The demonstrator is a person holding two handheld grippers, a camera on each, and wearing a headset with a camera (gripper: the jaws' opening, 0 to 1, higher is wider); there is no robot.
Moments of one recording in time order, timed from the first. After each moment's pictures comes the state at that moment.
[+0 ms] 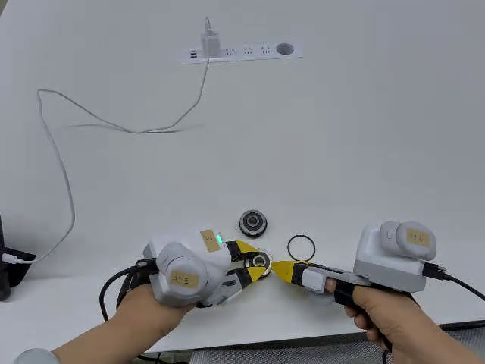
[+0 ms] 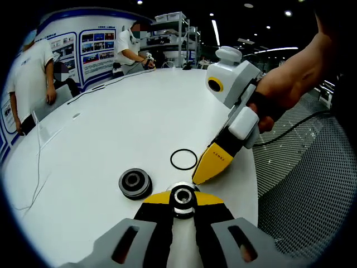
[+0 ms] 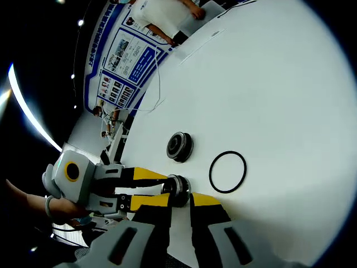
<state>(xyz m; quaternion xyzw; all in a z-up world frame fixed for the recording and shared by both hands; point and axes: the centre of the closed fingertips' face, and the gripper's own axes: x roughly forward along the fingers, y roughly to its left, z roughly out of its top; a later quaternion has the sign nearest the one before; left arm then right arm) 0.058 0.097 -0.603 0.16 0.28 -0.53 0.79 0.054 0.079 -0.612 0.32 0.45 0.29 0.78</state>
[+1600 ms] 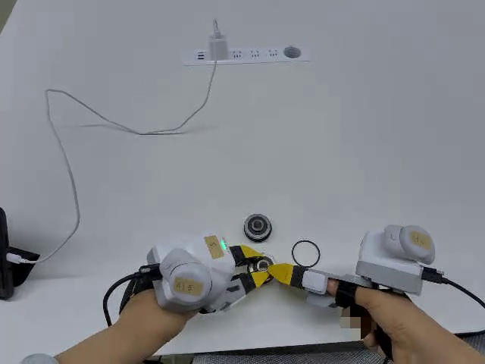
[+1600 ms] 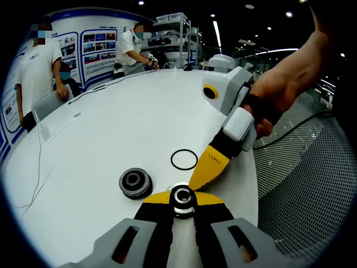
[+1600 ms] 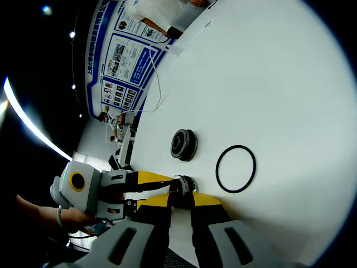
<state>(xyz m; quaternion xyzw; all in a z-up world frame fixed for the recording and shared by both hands) 0.057 0.098 -0.604 0.16 0.27 -0.53 0.79 0.054 0.089 -0.611 0.37 0.46 0.31 0.75</state>
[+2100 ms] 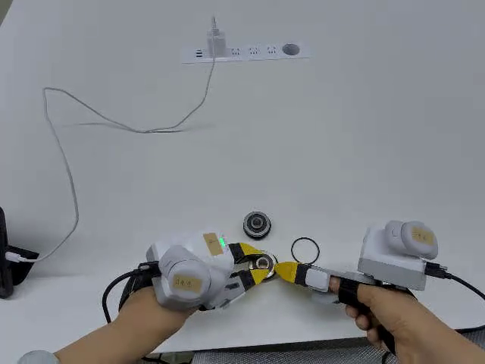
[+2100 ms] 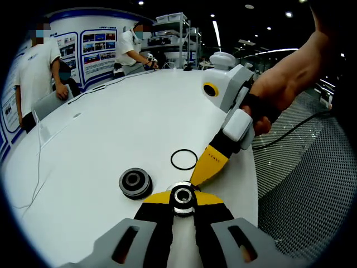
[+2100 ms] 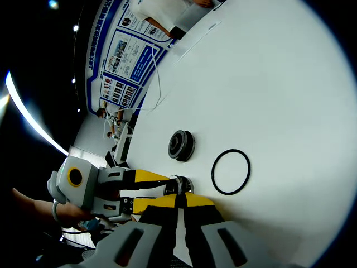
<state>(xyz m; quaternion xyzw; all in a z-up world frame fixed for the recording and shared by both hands) 0.057 0.097 -0.604 0.16 0.27 -0.53 0.79 0.055 0.084 -0.613 0.34 0.46 0.31 0.76</state>
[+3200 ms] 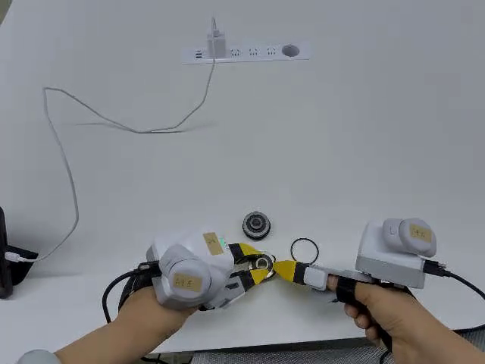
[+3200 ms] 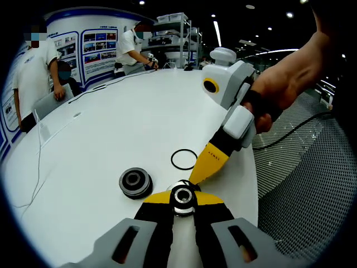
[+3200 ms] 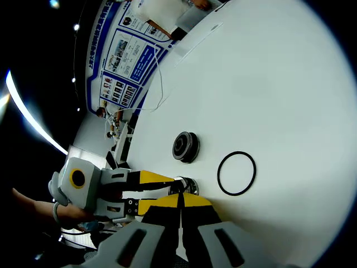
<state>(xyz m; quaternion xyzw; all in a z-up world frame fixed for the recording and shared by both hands) 0.058 0.097 -0.604 0.16 0.28 -0.52 0.79 0.055 0.087 -0.606 0.34 0.46 0.31 0.76</state>
